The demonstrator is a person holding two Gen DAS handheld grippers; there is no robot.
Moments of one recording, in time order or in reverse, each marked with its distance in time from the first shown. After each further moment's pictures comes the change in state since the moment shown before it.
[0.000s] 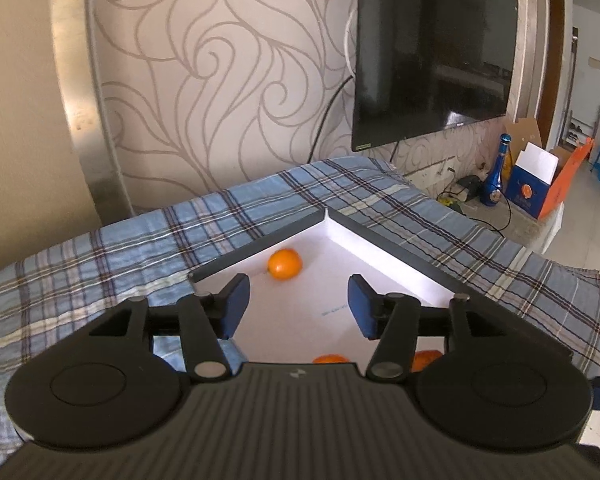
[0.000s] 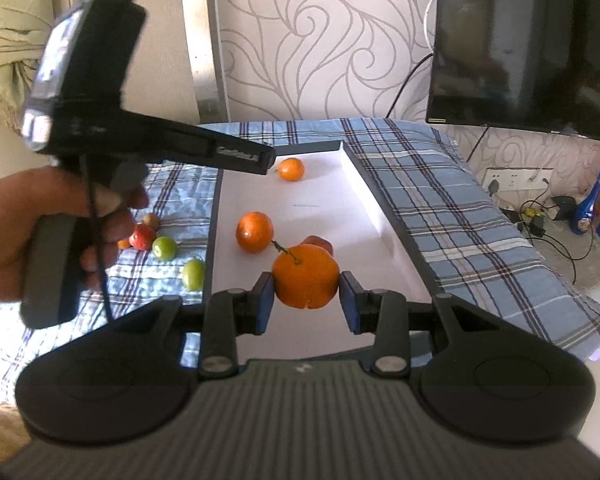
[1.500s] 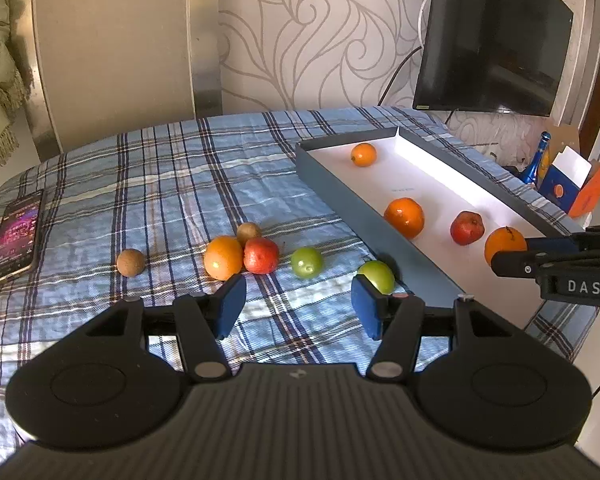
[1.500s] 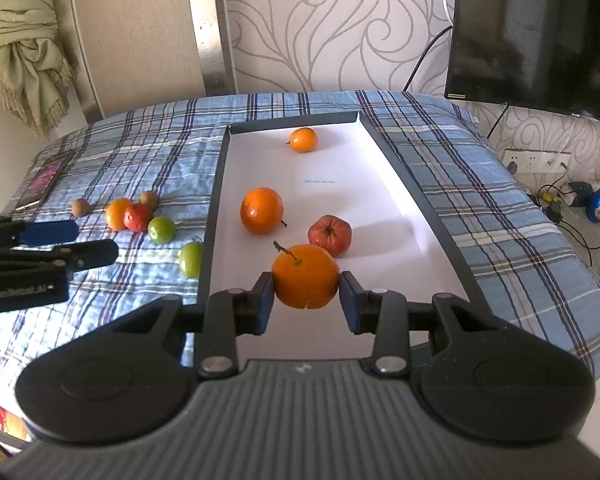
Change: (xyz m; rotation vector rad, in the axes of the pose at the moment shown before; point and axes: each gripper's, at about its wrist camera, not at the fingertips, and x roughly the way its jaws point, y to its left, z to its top) left arm -0.099 0.047 -0.103 -0.157 0.088 0.113; right arm 0.033 0.000 -0.003 -0.007 0.071 0.033
